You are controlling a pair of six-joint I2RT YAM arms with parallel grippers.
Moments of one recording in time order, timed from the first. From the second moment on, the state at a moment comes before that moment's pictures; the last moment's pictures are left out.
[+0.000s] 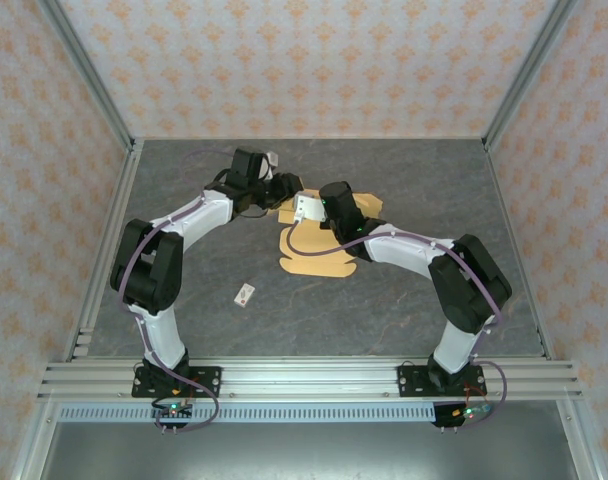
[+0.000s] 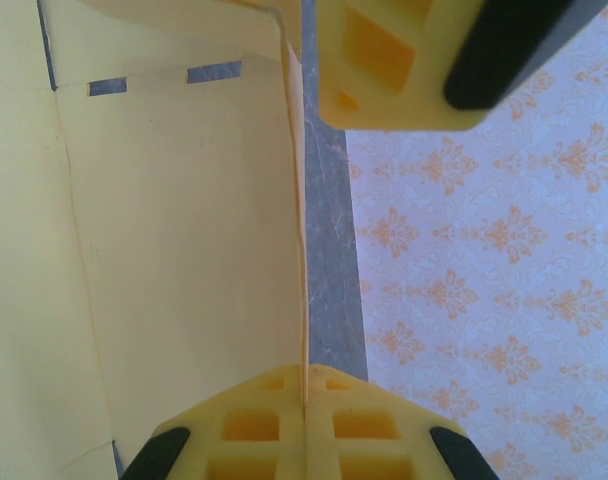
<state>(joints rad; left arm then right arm) -0.32 1.86 1.33 -0.15 0.47 -0.84 0.67 1.74 1.08 0.15 0.40 -1.13</state>
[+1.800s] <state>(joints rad) -0.25 1.72 1.11 0.10 0.39 -1.00 0.68 1.76 1.07 0.15 0.42 -1.09</state>
